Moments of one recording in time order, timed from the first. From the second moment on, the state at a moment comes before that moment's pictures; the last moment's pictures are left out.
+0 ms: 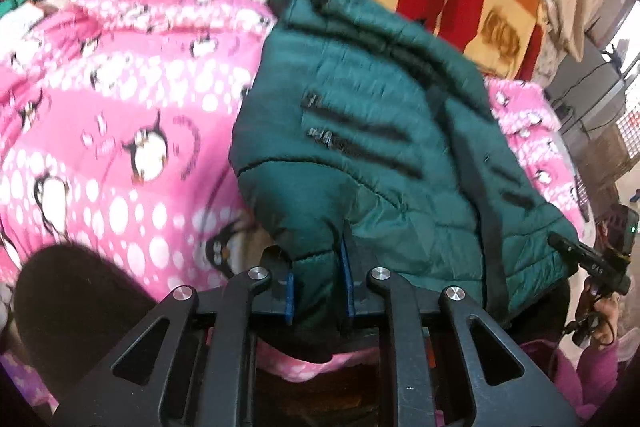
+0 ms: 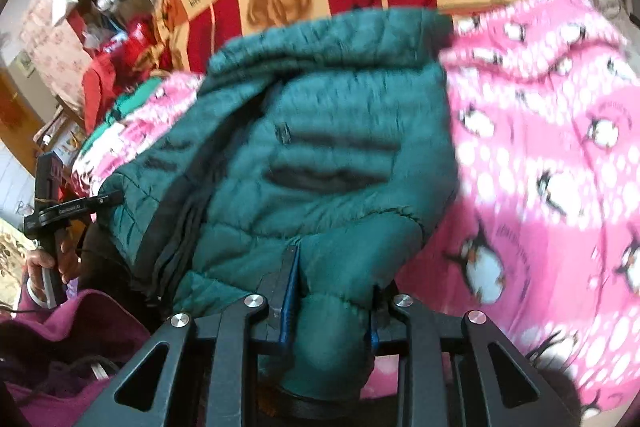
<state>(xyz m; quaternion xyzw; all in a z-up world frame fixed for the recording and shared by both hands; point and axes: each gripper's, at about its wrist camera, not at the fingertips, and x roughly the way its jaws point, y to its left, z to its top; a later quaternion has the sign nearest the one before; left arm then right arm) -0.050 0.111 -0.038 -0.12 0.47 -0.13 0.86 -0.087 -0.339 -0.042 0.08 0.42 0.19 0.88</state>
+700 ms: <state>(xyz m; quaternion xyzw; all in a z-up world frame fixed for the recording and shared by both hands) 0.015 0.100 0.042 -0.15 0.37 -0.12 0.91 -0.013 -0.355 0.019 0.10 0.34 0.15 0.92</state>
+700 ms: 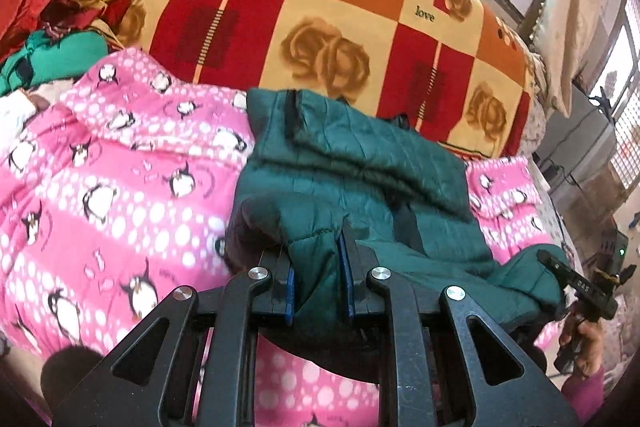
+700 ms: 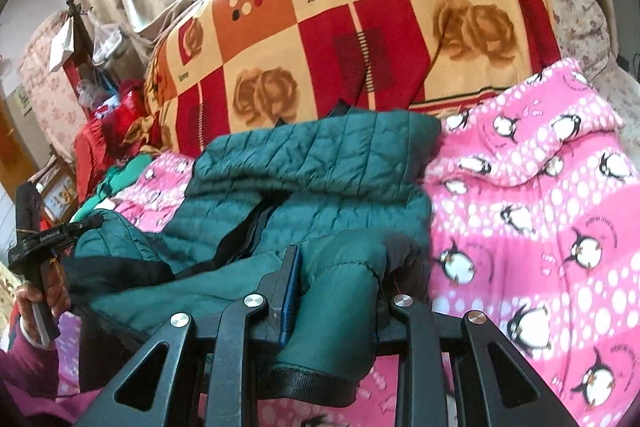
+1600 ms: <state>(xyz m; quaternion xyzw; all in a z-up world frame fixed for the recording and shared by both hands) 0.170 0.073 0.057 -0.12 0.33 -0.03 0.94 0.139 -0.360 0.047 0.06 0.33 0.06 0.94</state>
